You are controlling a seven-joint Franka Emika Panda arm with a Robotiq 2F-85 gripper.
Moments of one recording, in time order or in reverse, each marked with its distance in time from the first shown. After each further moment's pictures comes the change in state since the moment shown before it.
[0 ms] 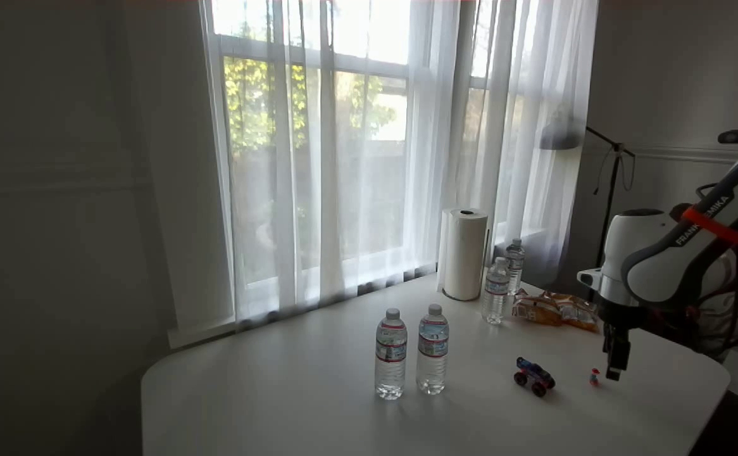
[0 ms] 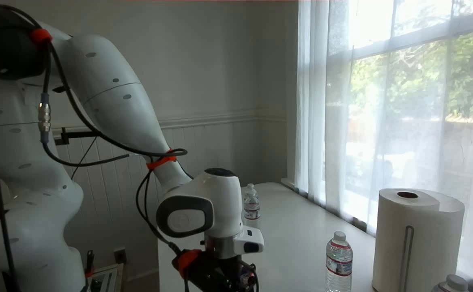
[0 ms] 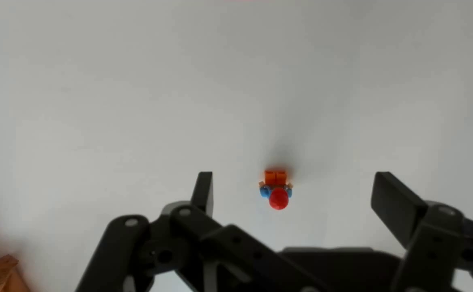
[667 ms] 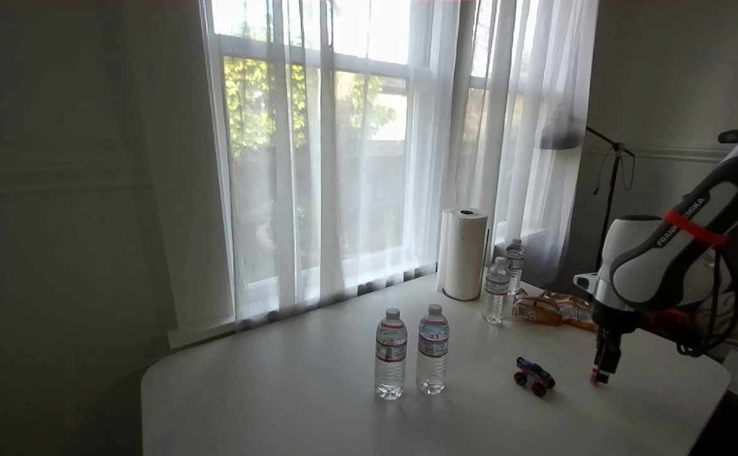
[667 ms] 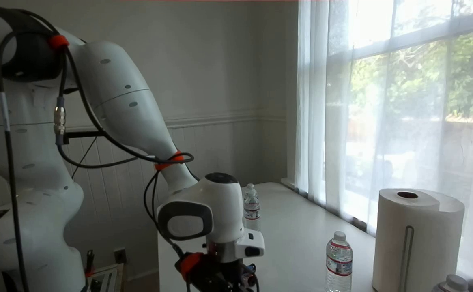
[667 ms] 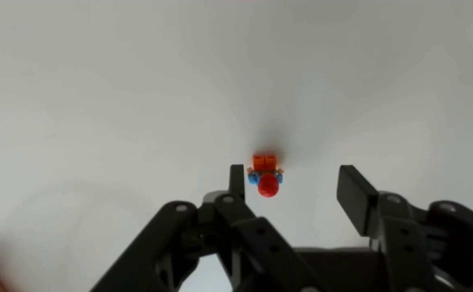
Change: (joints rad) arm -0.004 0.045 0.036 0.003 0.160 0.057 -0.094
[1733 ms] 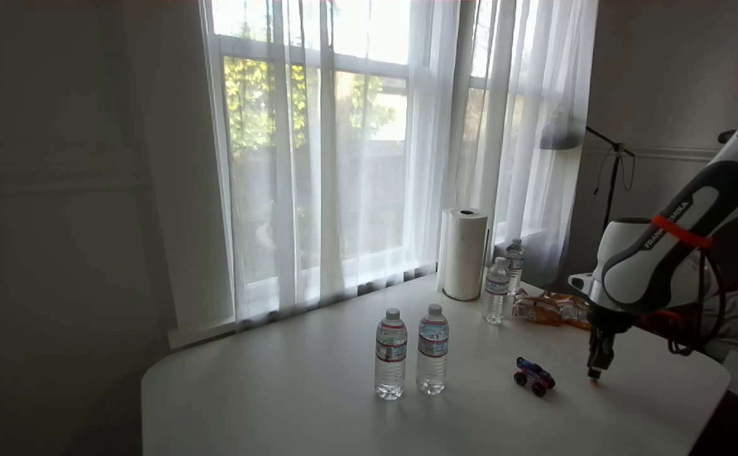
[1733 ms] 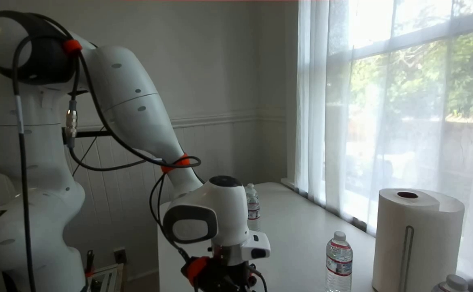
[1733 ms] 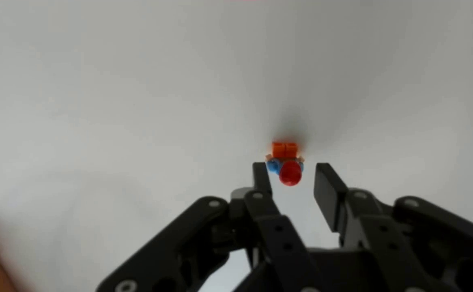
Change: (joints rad) arm -0.036 0.053 0.040 0.033 0.037 0.040 -0.066
